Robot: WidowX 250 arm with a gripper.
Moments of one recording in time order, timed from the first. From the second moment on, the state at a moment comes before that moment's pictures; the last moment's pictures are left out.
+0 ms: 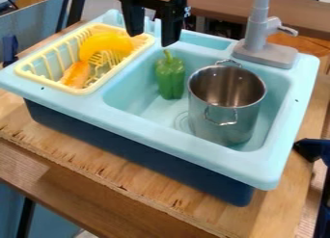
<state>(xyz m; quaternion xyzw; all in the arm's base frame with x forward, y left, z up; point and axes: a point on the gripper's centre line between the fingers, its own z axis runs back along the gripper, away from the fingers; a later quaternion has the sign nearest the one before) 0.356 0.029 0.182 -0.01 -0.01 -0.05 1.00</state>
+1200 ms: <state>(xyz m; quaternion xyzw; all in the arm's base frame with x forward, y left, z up) 0.389 0.035 0.154 -0.04 -0.06 -0.02 1.00</state>
